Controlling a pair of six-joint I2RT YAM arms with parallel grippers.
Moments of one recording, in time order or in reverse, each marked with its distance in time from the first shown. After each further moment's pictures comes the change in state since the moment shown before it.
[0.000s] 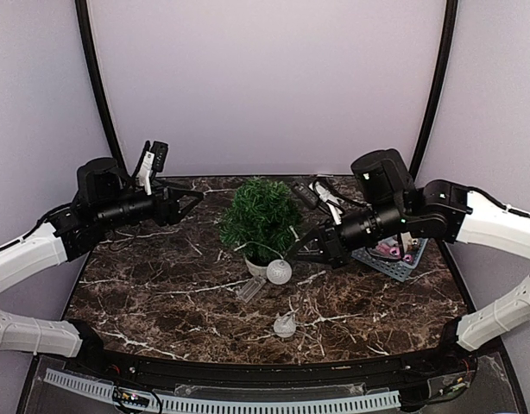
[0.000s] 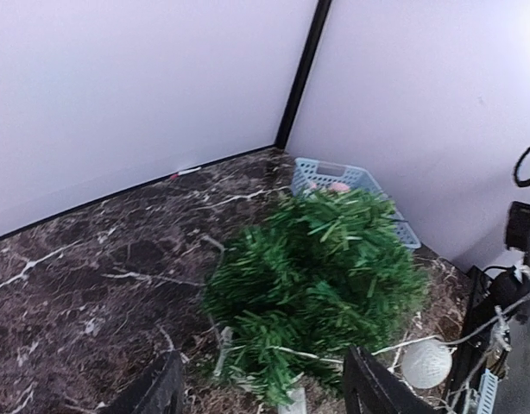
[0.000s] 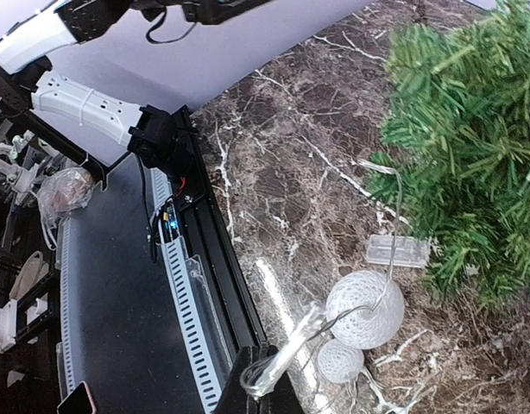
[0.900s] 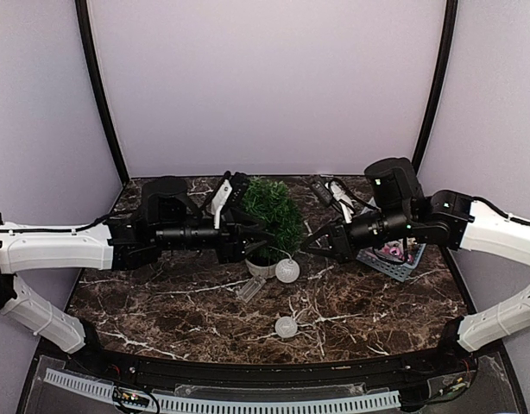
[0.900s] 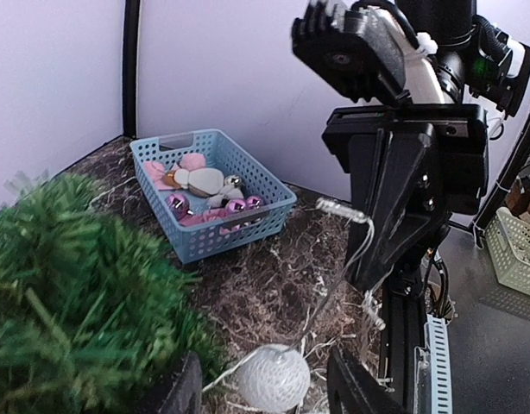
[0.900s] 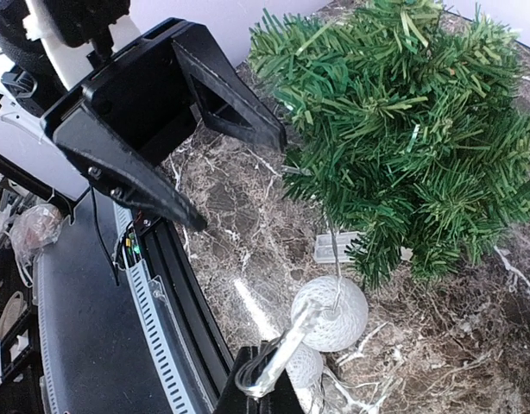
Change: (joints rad) left arm -0.370 0.278 0.033 0.245 0.041 0.085; right arm -0.087 -0.070 -0.140 0.086 0.062 0.038
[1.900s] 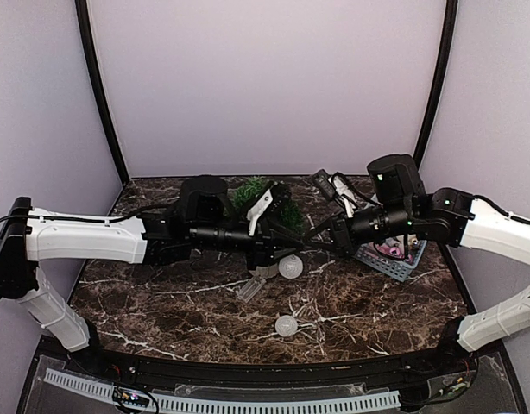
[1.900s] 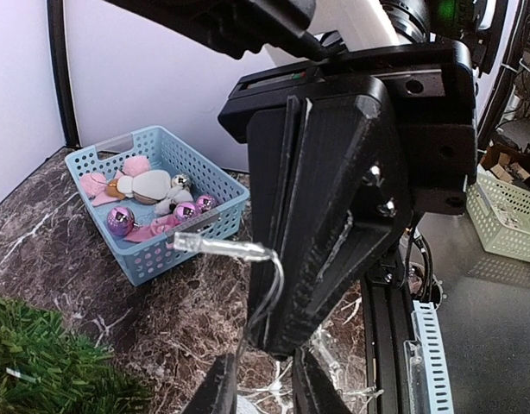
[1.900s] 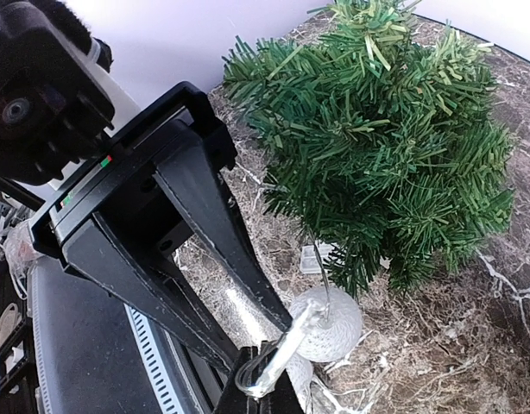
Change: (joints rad) left arm -0.096 0.237 0.219 -0.031 0.050 0.100; right arm -0.021 -0.003 0.007 0.019 0.009 -0.001
